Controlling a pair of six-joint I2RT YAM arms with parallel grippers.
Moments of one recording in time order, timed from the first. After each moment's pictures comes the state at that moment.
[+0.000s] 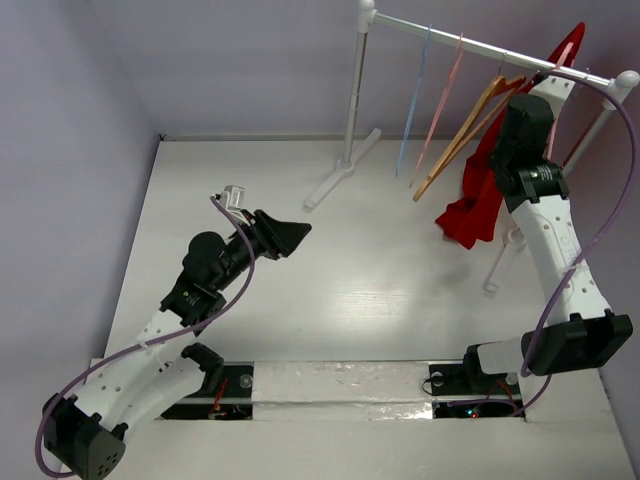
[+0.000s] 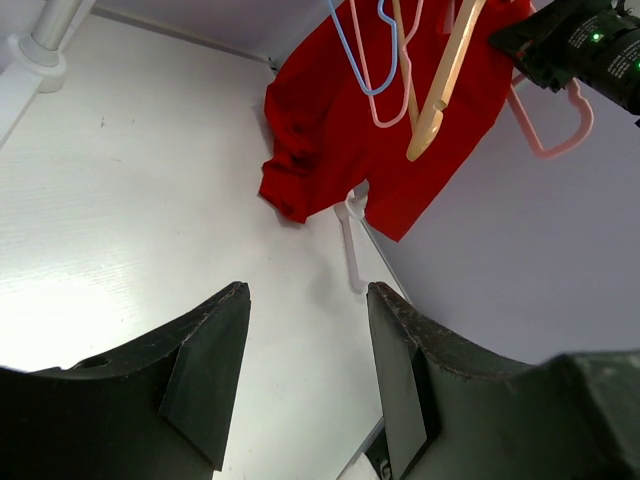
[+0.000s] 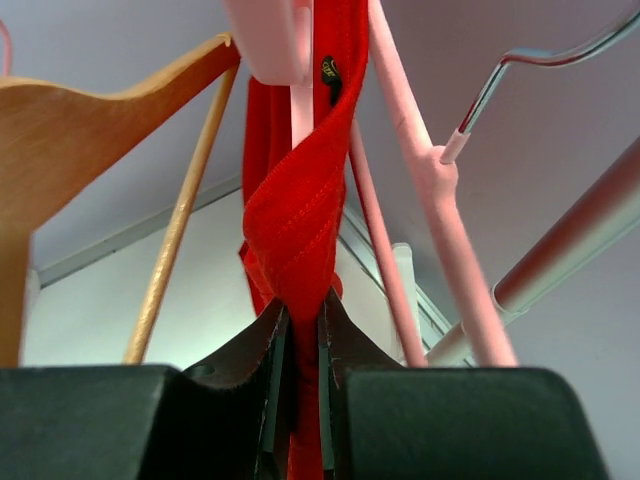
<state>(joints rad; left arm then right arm) -0.57 0.75 0.59 0.21 0.18 -0.77 0.12 1.36 1.56 -0.39 0.74 0.11</state>
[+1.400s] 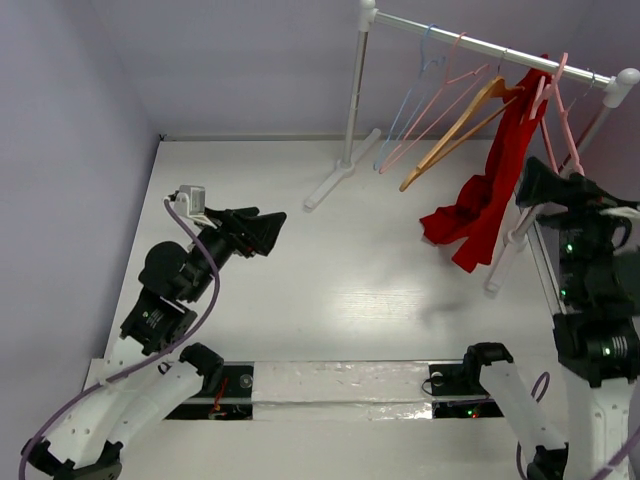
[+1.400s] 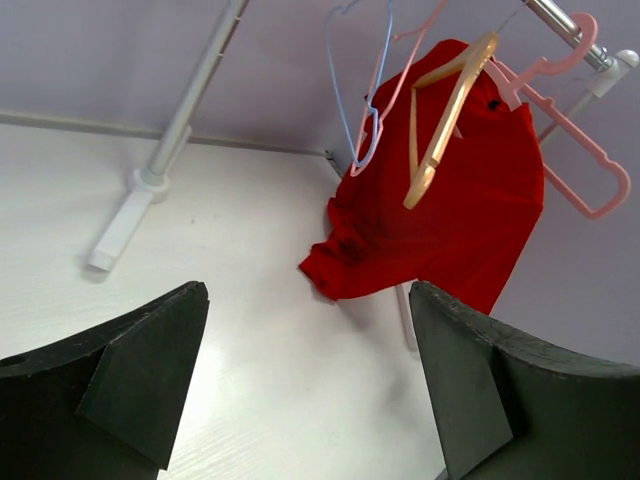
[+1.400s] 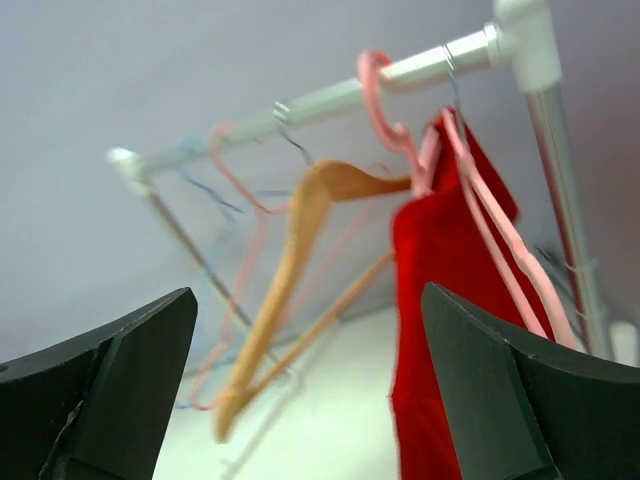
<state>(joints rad) -0.57 0.58 0.78 -0.06 0.01 -0.59 0.09 0.63 1.25 -0.32 0.24 0.37</state>
